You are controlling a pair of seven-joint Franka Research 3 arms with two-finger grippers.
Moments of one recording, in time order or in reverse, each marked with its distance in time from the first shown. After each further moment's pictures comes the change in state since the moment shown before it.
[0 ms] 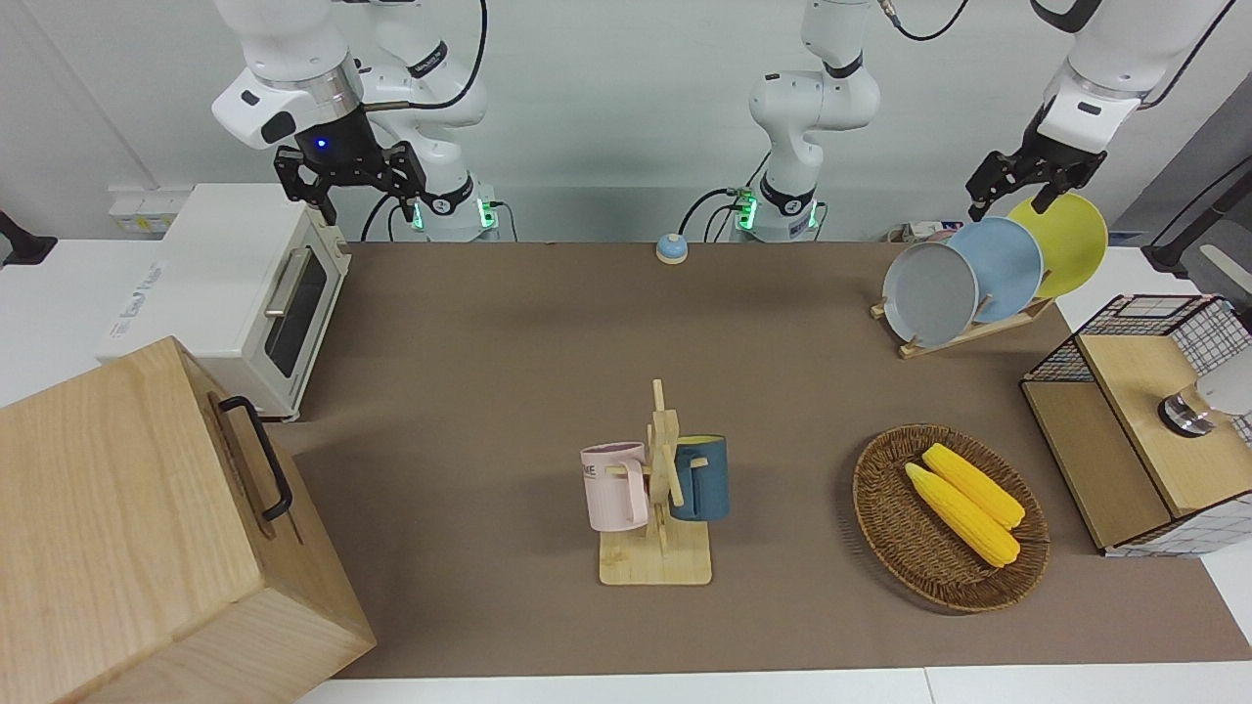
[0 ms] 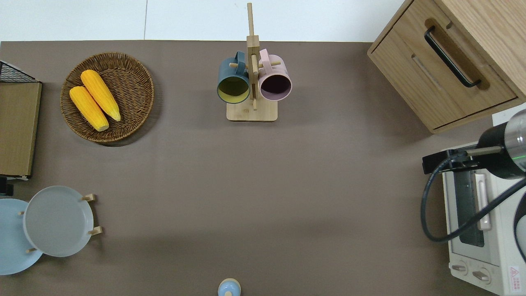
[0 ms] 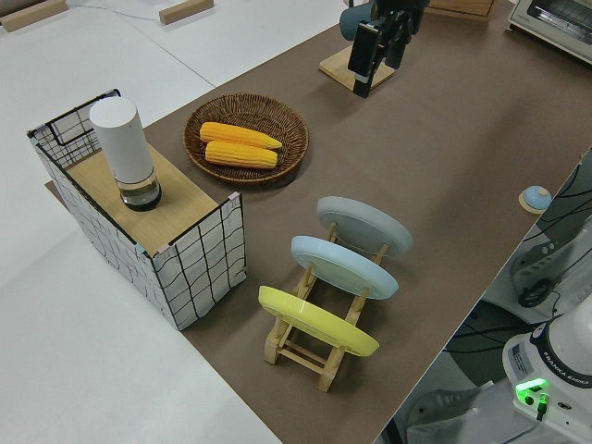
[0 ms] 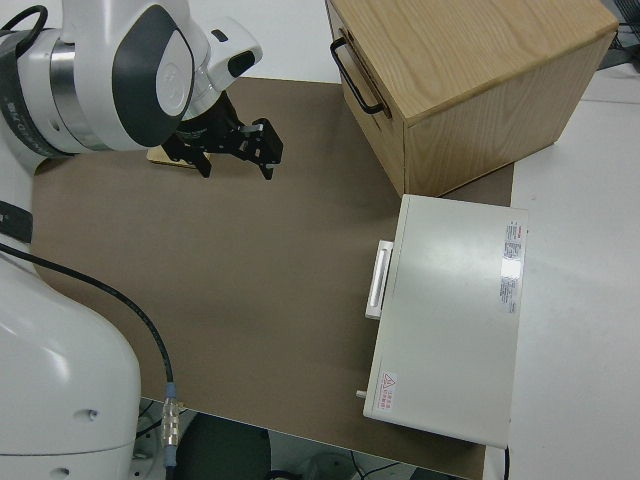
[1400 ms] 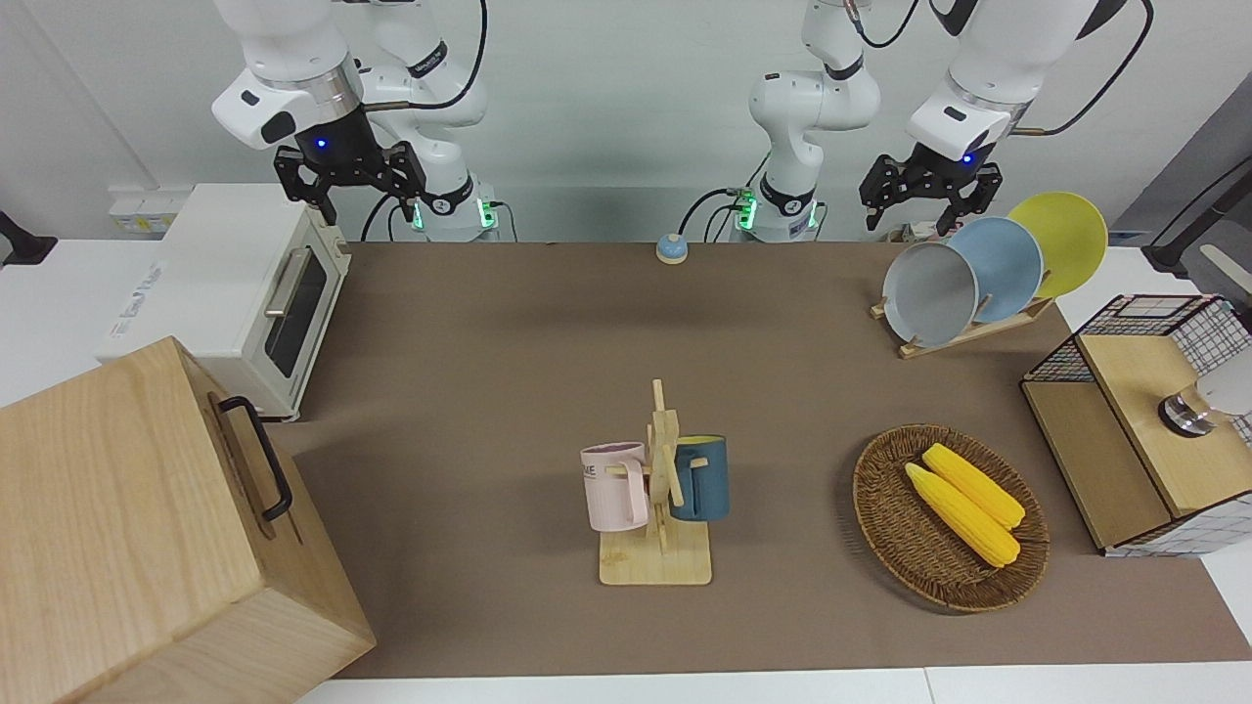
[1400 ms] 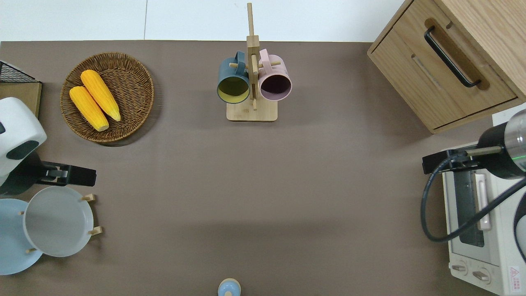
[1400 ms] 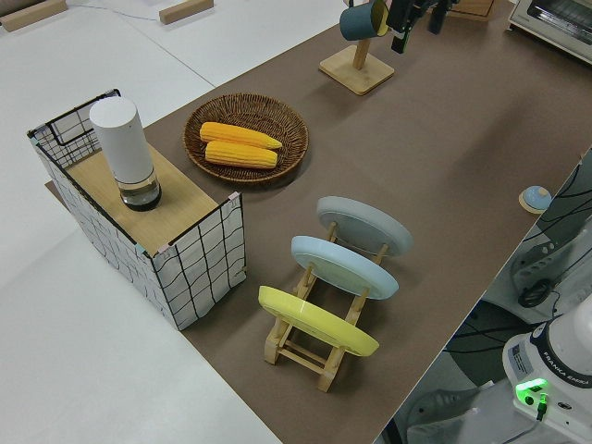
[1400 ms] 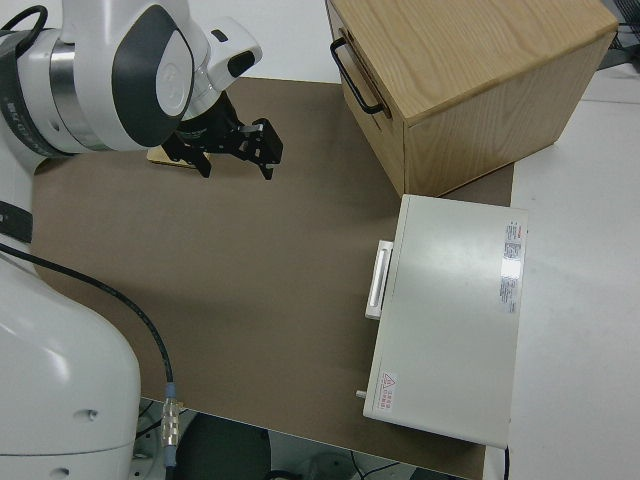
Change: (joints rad) left arm -0.015 0.034 -0.234 0.043 -0.089 0.012 -0.018; right arm 0.000 0.000 0.000 0.000 0.000 0.000 0.000
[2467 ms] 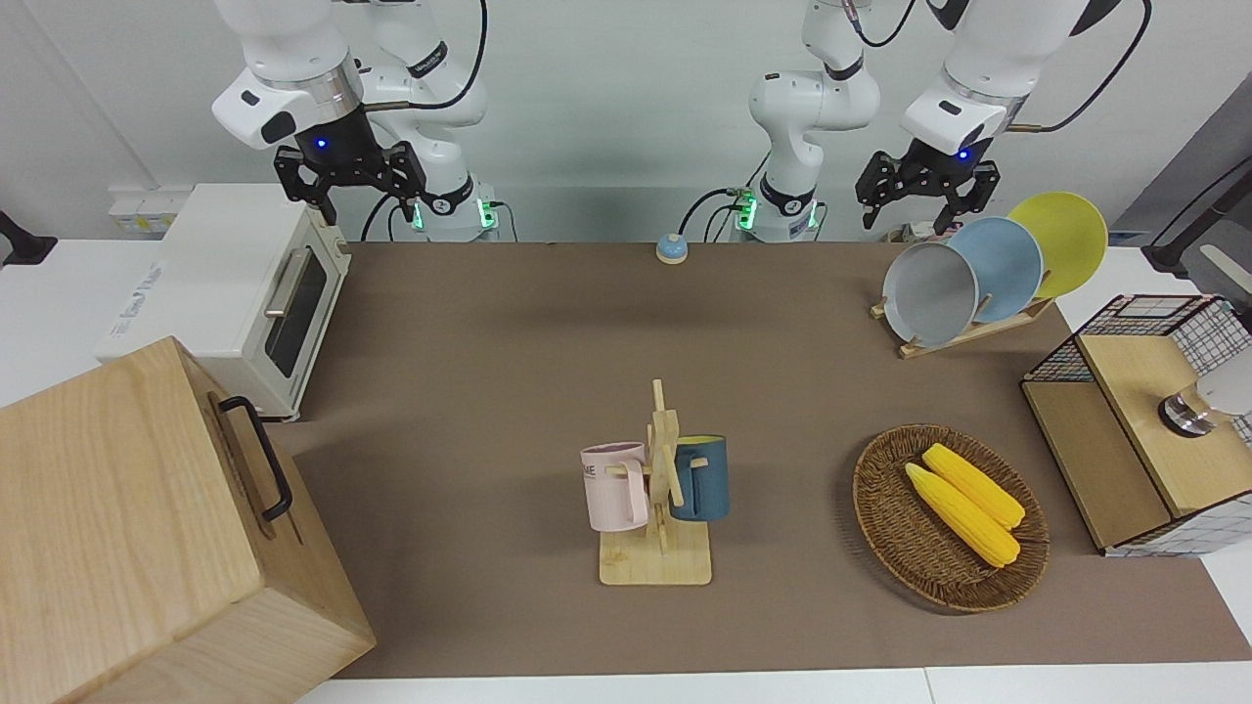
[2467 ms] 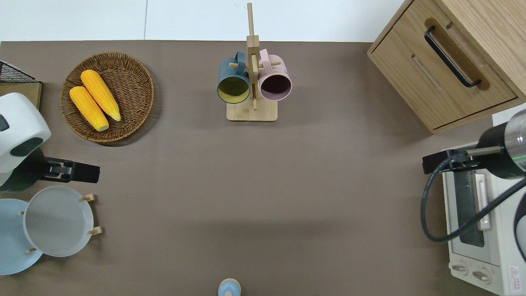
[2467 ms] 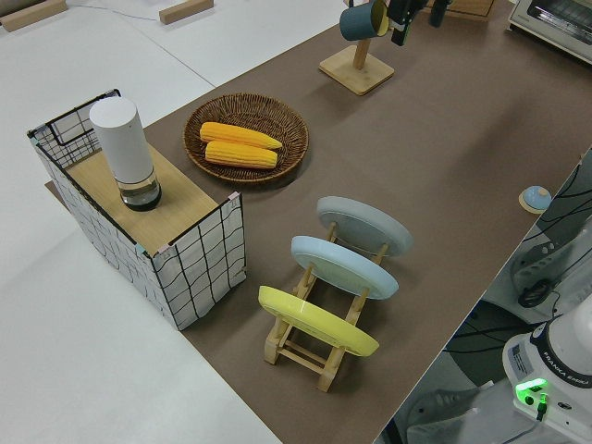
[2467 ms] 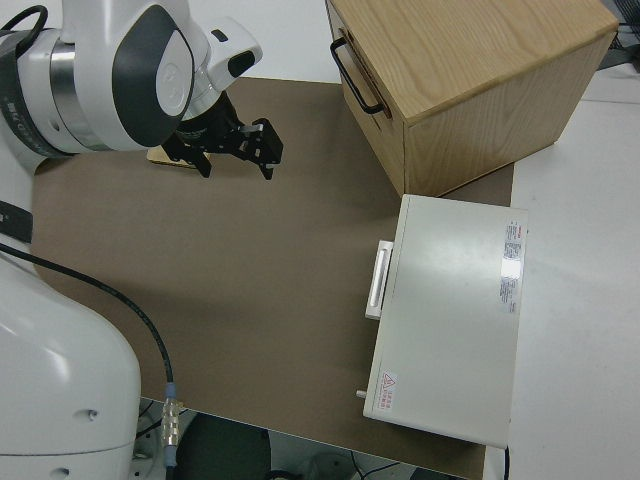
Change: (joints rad) left arm -0.002 0.013 -0.016 0.028 0.000 0.005 0.002; right arm 0.000 0.000 0.000 0.000 0.000 0.000 0.000
